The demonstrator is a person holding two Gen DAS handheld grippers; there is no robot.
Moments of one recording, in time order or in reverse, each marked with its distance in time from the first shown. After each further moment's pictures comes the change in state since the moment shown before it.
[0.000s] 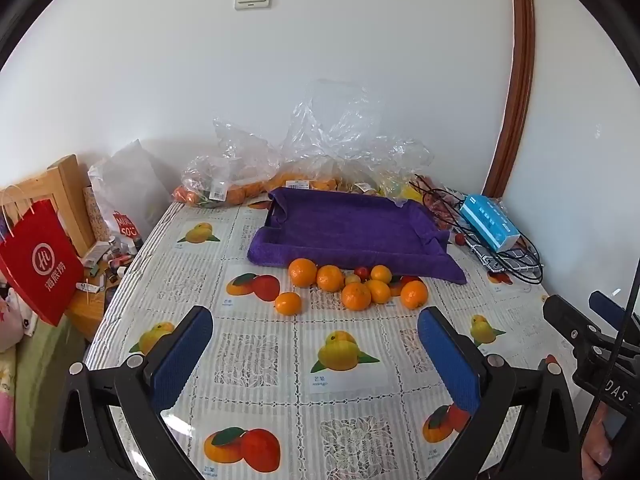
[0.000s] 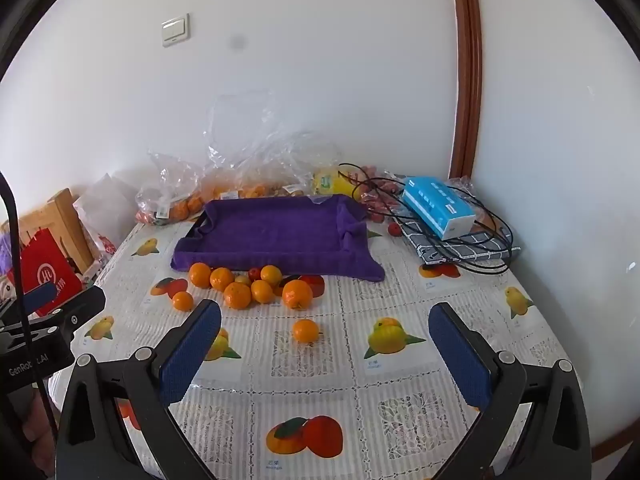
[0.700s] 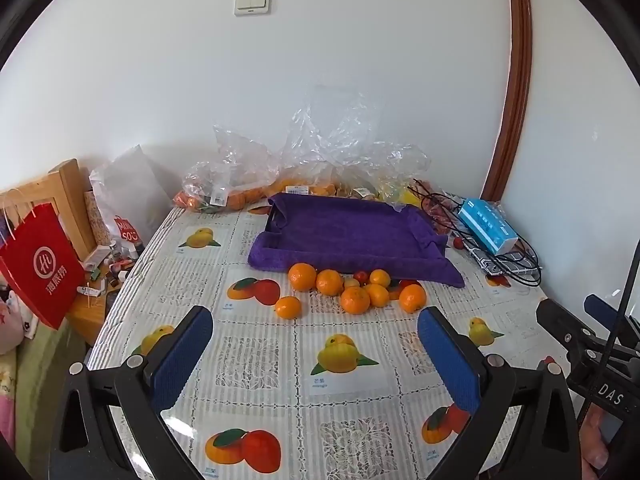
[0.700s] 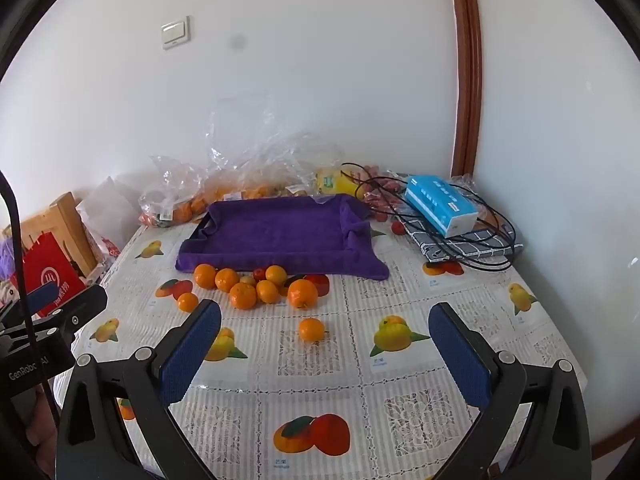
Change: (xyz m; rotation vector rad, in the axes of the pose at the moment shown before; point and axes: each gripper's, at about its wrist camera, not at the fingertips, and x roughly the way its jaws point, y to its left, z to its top) left arm -0.004 -0.003 0.007 0.007 0.007 0.002; right arm -0.002 0.002 -0.003 0.002 -0.007 0.007
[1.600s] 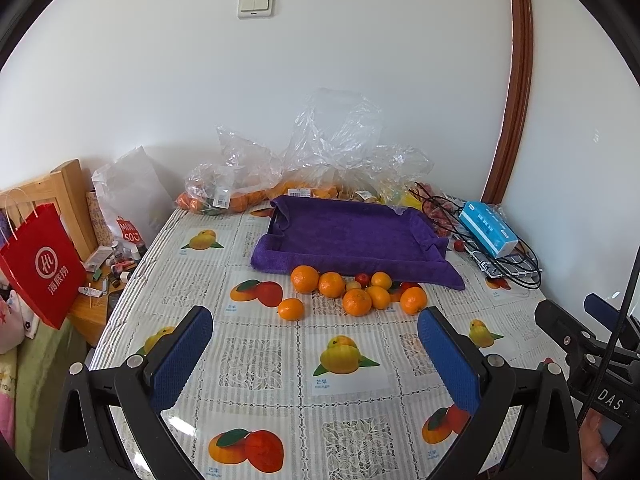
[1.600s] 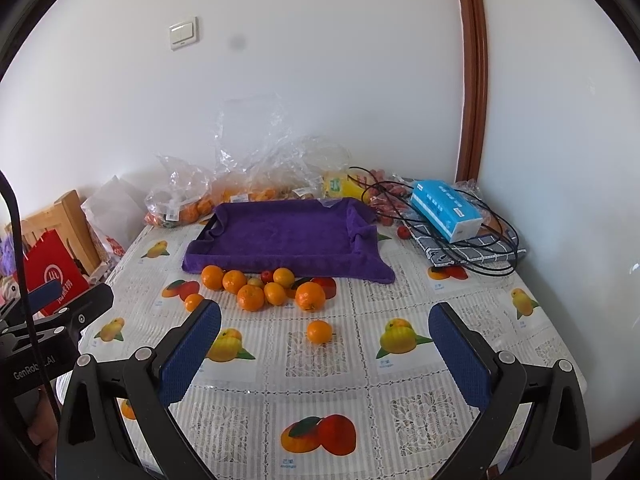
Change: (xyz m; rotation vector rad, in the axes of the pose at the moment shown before) left arm -0.002 0.004 -0.001 -0.010 -0.004 0.001; right arm -0.005 0.005 0.002 -0.017 -0.011 0.007
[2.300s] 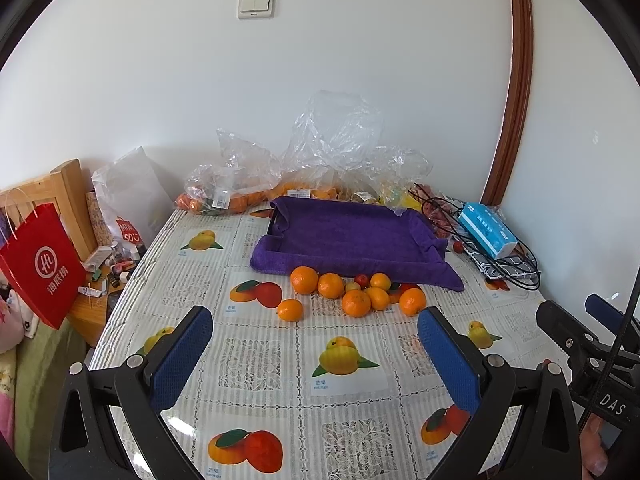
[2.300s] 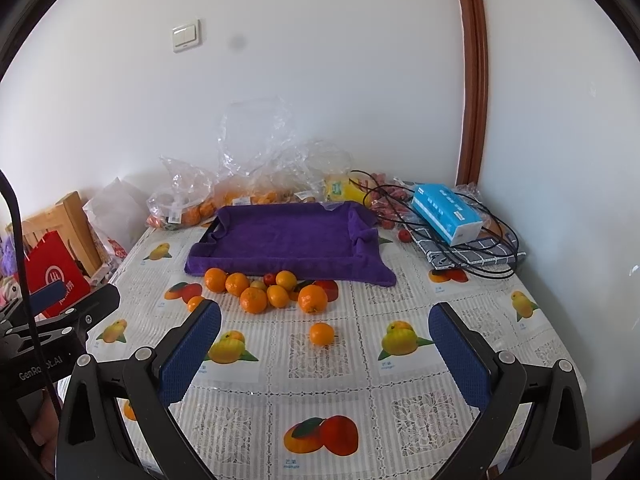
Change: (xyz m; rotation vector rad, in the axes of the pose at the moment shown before) left arm -0.002 -0.002 0.005 0.000 -0.001 0.000; right arm -0.005 0.003 0.001 -0.004 -0.011 0.002
